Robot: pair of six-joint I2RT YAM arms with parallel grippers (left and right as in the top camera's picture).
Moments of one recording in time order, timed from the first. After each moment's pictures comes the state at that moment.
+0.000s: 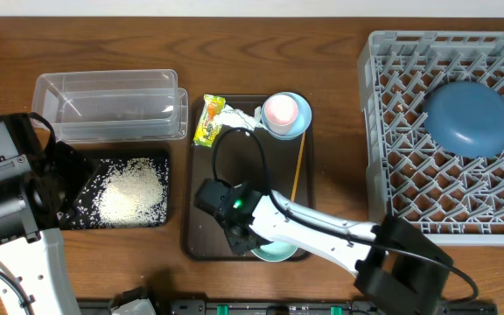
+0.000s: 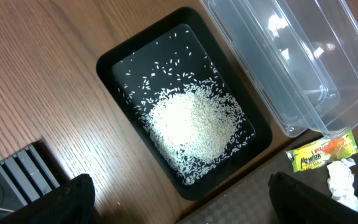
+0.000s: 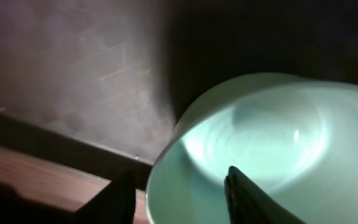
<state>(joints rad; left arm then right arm) 0.37 1.12 1.40 -1.39 -0.14 -0.66 1.09 1.90 1.33 -0.99 -0.03 0.70</state>
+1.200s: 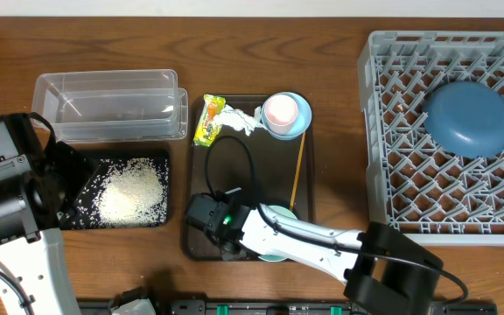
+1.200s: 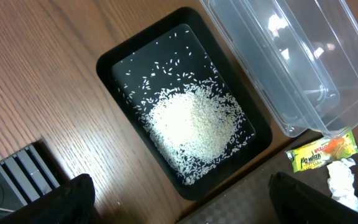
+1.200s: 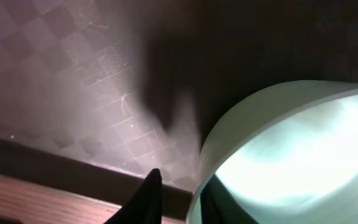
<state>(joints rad) 0.37 1.12 1.40 -1.39 -0.14 -0.66 1.16 1.93 1.32 -0.92 0.06 0.82</state>
